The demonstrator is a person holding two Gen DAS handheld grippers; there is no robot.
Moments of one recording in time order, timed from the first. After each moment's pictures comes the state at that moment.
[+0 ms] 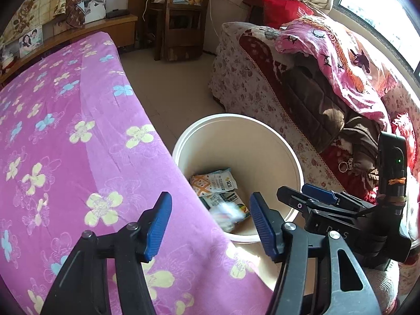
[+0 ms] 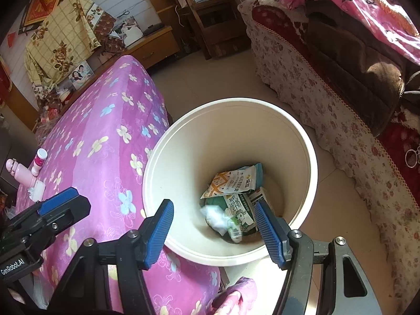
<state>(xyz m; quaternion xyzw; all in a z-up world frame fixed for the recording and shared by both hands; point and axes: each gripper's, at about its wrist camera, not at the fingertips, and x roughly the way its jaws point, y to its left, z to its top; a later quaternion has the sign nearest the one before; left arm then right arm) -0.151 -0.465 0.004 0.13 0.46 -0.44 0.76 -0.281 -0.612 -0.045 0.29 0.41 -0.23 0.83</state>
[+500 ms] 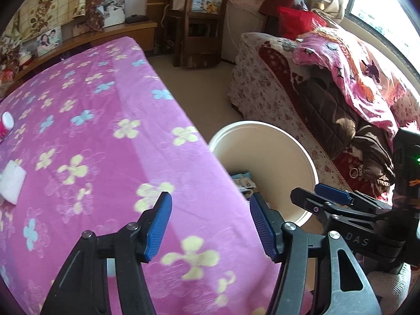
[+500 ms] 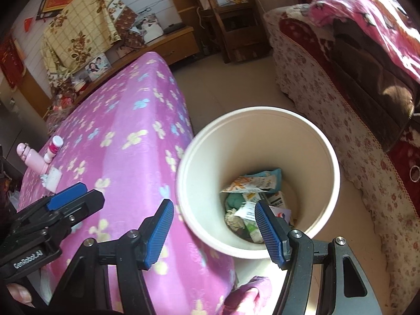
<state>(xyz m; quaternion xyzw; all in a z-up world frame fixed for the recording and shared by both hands) -0.137 -0.421 0.017 0.12 0.45 -0.41 0.79 -0.260 -0.567 -0.015 0.26 0.41 -0.20 0.85</state>
